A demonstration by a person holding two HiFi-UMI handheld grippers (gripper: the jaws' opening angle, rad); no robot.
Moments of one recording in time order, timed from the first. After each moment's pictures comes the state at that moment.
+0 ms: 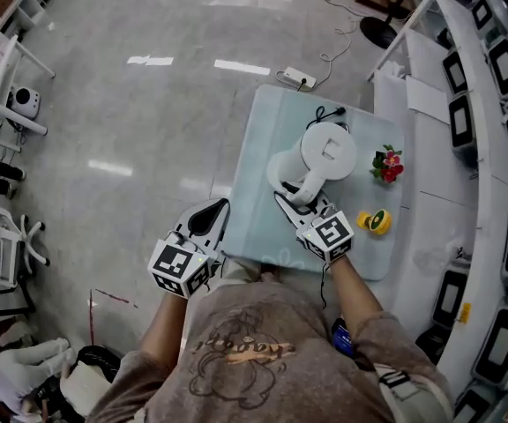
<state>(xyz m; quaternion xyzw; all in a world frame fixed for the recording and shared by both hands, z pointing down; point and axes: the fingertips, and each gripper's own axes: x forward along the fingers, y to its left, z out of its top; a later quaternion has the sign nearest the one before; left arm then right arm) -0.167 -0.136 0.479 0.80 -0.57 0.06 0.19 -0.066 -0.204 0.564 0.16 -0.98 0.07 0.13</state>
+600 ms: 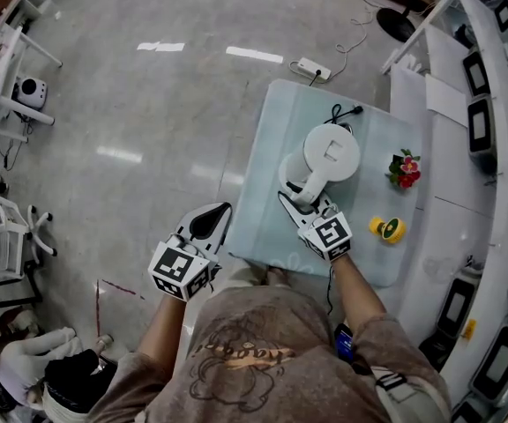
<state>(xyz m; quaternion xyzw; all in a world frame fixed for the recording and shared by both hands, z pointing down) -0.188 -0.144 0.507 0.79 -0.57 0.09 0.21 -0.089 -0.221 0.613 0.15 -0.98 0.06 0.15</state>
